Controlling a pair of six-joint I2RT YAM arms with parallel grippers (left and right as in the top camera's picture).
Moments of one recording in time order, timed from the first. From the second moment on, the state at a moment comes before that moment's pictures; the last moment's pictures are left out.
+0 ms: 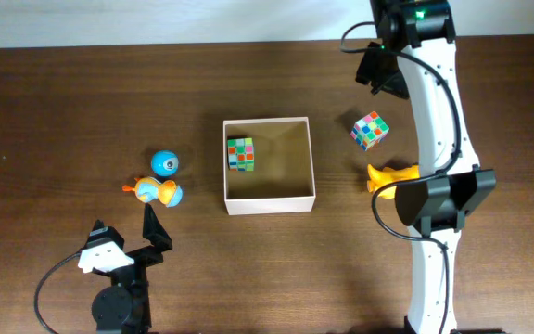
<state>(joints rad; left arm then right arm) -0.01 0.01 0.02 -0.06 -0.22 -0.26 0.14 2.39 2.70 -1.62 0.16 0.59</state>
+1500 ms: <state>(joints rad) -0.01 0.01 0.02 -0.06 -0.22 -0.26 0.07 2.38 2.06 -1.16 0.02 0.69</state>
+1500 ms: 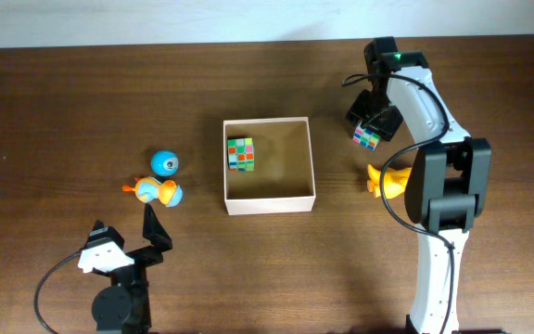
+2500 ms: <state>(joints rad) -0.01 0.01 0.02 -0.06 -0.22 -0.26 0.07 2.38 1.99 -1.11 0.04 0.54</state>
